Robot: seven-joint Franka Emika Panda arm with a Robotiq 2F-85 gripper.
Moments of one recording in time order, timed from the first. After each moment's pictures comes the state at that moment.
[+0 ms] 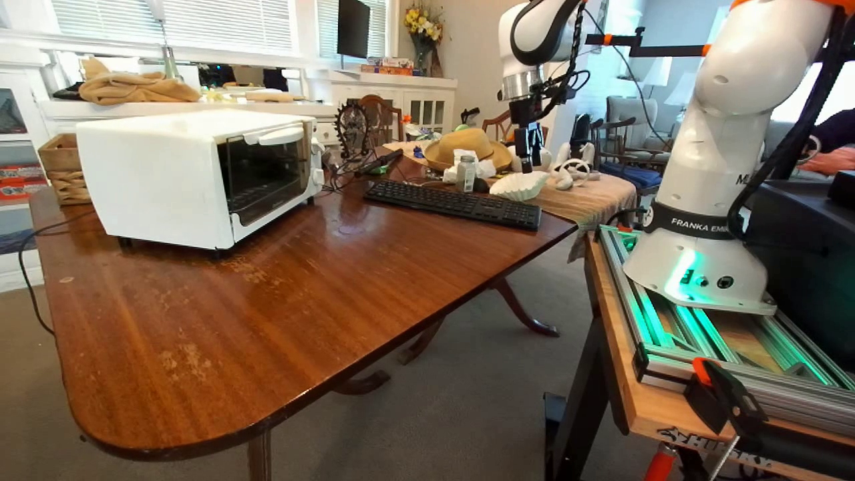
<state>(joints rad) -0.31 -0.18 -0.31 -2.65 -0.25 2.23 -0.24</state>
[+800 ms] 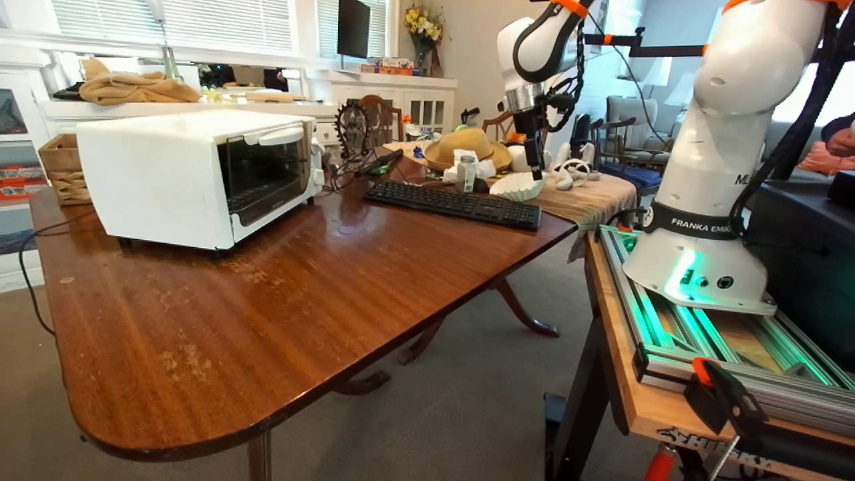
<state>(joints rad) -0.34 -0.09 -0.34 -2.64 -0.40 2.28 -0.34</state>
